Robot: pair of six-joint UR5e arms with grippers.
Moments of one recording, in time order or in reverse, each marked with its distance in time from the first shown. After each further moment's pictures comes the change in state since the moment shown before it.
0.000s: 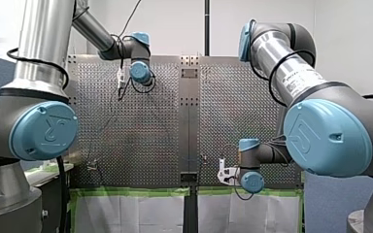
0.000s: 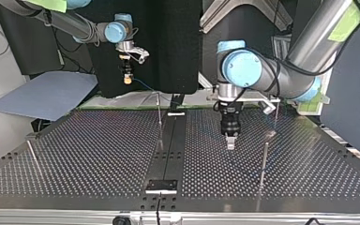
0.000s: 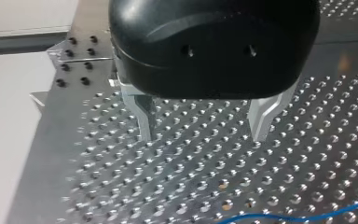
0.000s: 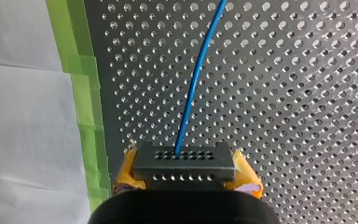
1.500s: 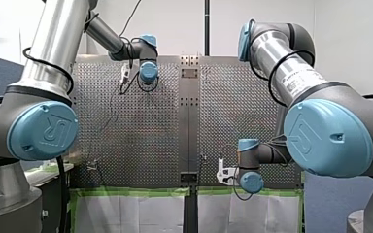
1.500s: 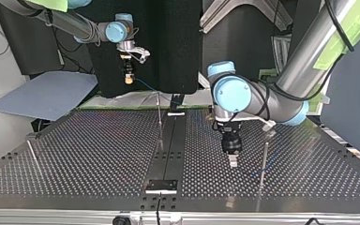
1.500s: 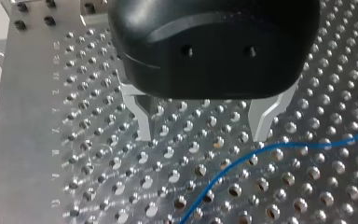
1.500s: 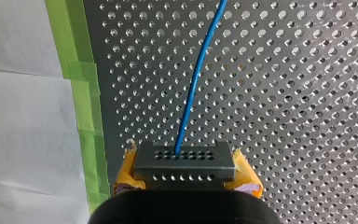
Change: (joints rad) left arm -0.005 -0.122 0.192 -0.042 -0.156 0.161; right arm 0.008 0.000 0.000 -0.004 -0.004 -0.001
